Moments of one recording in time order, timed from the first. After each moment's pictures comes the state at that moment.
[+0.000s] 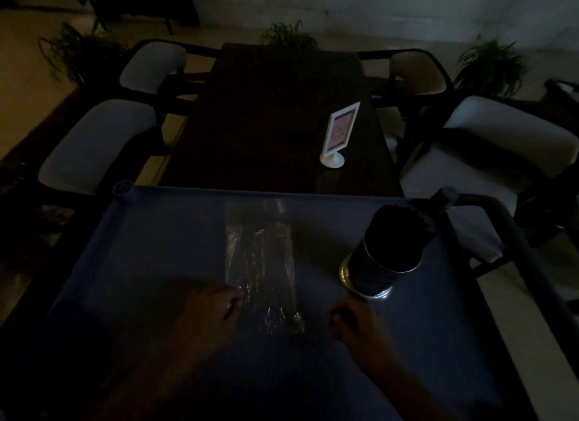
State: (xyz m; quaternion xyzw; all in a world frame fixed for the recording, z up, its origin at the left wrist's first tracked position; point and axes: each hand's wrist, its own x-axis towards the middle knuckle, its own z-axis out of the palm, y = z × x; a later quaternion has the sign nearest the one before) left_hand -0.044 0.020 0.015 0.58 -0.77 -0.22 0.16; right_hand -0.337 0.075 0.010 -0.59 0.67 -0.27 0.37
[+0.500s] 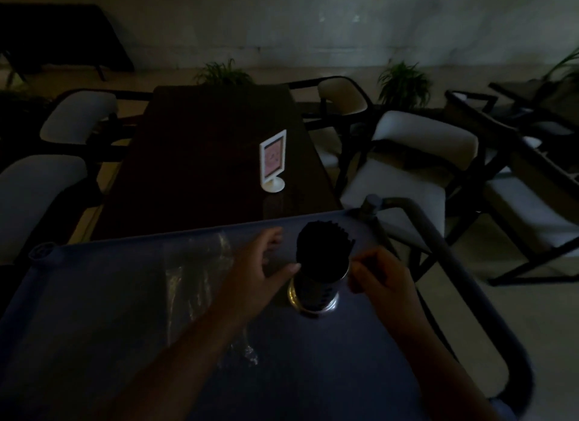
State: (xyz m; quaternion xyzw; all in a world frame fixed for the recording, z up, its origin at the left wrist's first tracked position) left_hand -0.221 -0.032 0.109 0.43 -0.71 -0.44 0.34; right_hand -0.432 0.056 0.109 -0.47 0.63 -0.54 0.30
